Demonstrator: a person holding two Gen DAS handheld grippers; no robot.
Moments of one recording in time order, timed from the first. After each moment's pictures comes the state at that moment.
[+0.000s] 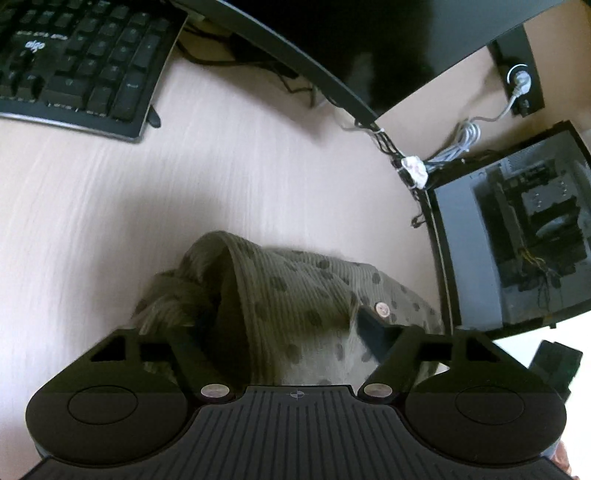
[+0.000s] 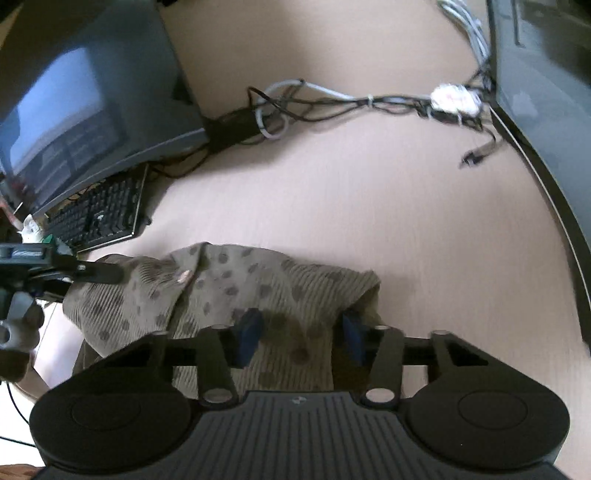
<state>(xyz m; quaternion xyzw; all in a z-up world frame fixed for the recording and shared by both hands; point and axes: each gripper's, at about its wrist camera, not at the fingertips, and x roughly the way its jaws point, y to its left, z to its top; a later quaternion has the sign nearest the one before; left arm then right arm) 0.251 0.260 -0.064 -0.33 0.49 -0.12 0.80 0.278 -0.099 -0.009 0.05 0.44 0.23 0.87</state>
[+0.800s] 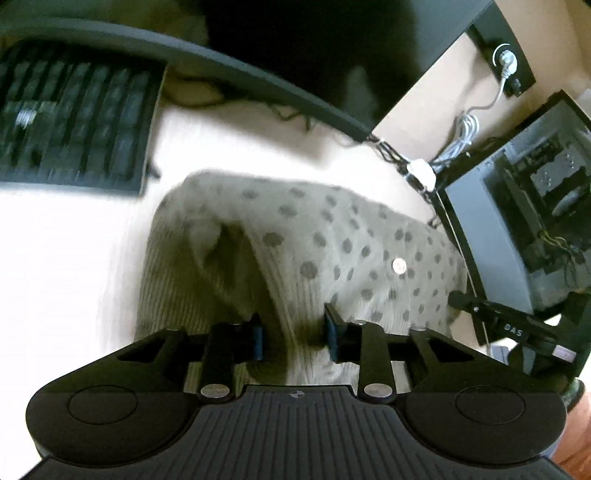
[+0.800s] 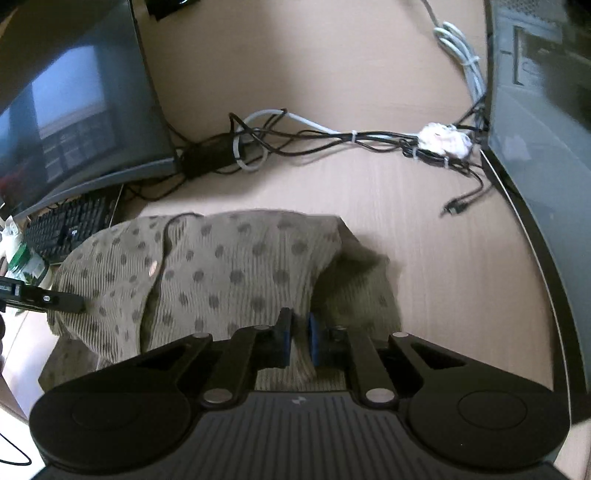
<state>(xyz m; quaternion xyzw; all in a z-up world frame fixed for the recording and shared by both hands) 0.232 0.259 -0.048 -0.26 0.46 -0.11 0.84 0.289 -0.118 -0.008 0.02 0.41 0.21 0.89</state>
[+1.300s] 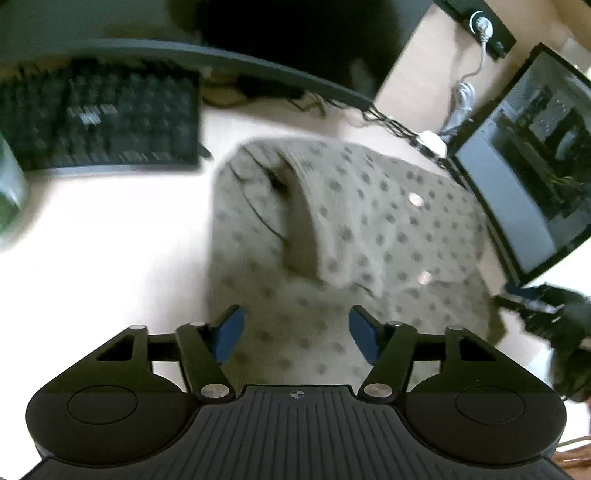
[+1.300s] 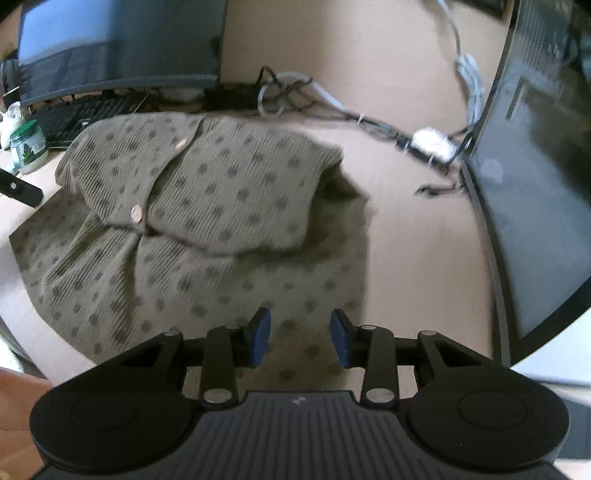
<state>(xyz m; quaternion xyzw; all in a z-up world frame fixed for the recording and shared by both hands) 0.172 0.260 -0.044 -0.18 0.46 -0.10 0.86 0.214 -0.111 -0.028 -0.13 0.40 0.20 0.88</state>
